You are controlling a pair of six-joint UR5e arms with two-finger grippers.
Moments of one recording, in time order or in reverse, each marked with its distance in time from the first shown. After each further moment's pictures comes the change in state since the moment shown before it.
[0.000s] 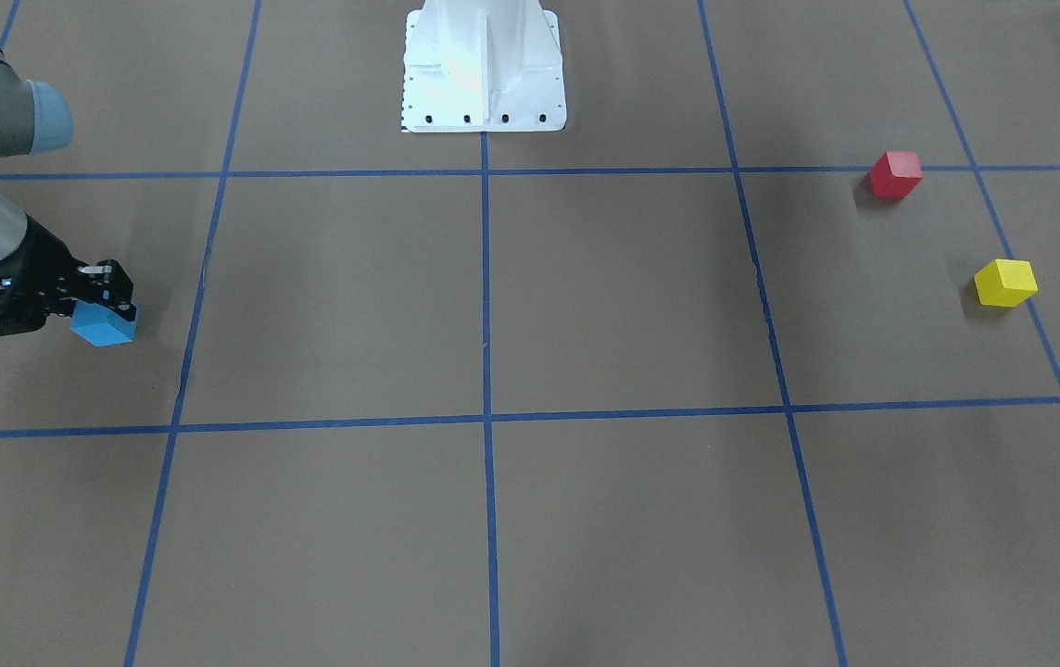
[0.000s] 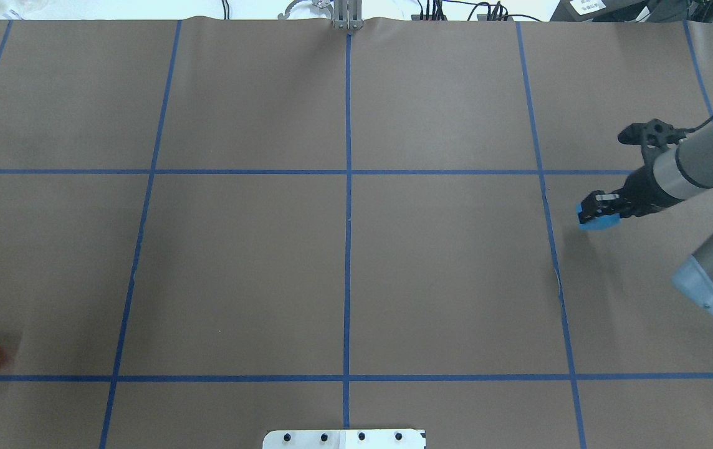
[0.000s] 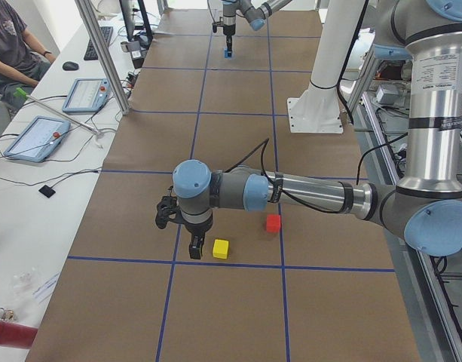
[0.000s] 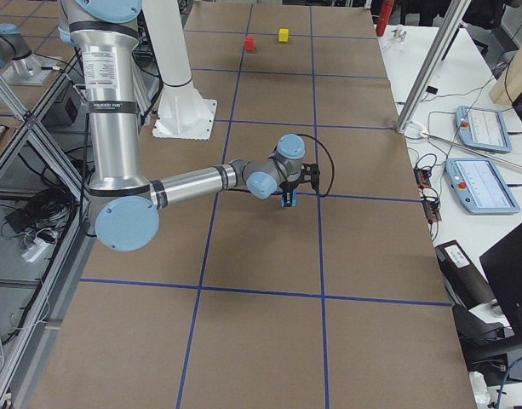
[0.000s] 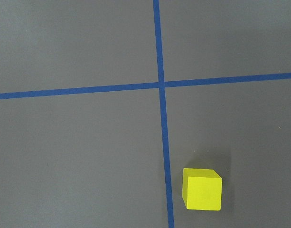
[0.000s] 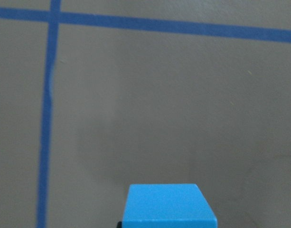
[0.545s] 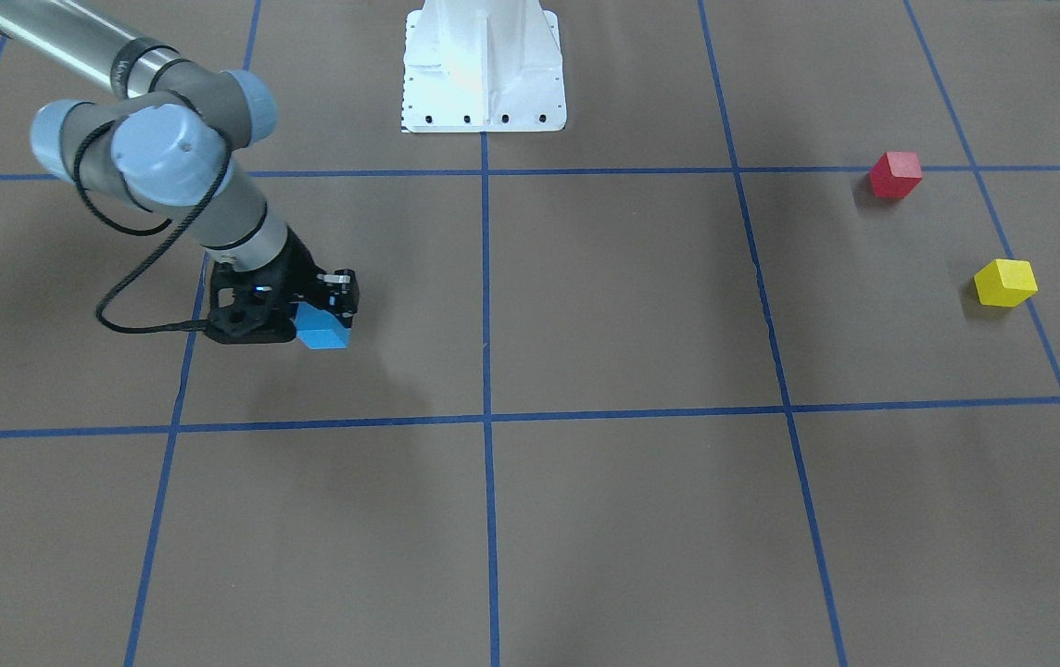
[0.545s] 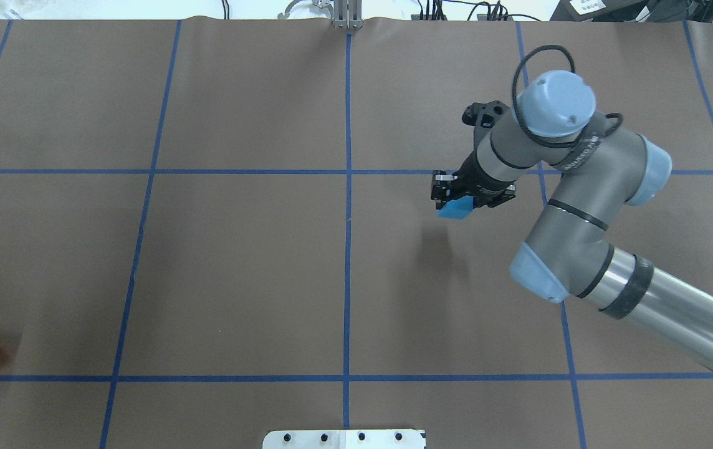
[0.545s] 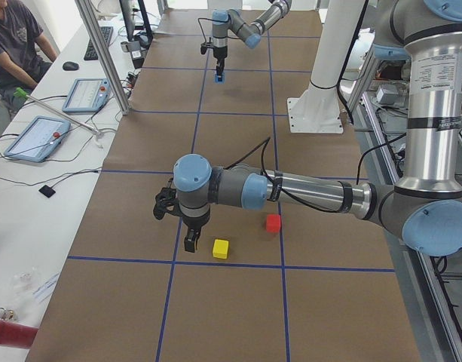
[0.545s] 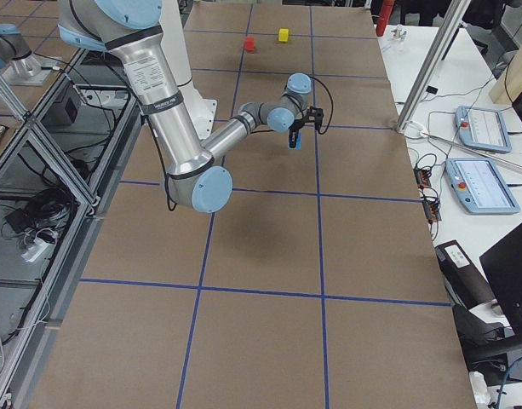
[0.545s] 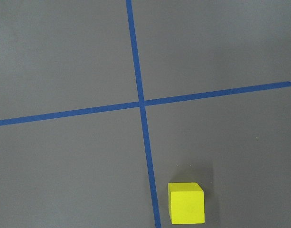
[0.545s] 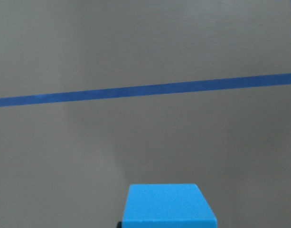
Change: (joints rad) left arm 0.019 -0.001 -0.001 -0.072 -0.005 -0.006; right arm -0.215 0.442 -0.084 -0.245 -0.130 0.290
